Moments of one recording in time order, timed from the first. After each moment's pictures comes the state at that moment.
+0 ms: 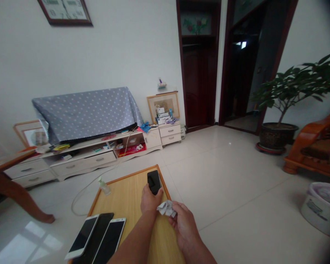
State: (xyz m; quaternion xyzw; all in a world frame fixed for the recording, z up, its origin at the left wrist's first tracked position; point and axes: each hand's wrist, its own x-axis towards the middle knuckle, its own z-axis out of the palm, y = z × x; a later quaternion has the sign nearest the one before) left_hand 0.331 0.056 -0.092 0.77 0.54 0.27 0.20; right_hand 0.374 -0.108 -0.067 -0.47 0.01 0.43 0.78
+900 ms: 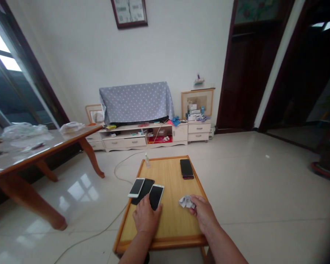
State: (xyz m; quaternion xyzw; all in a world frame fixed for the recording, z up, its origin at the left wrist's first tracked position) left_hand 0.066 -0.045 -0.070 0.73 0.65 0.21 0.04; right_hand 0.284 -0.128 -0.072 -0.54 -0.13 0.45 0.70
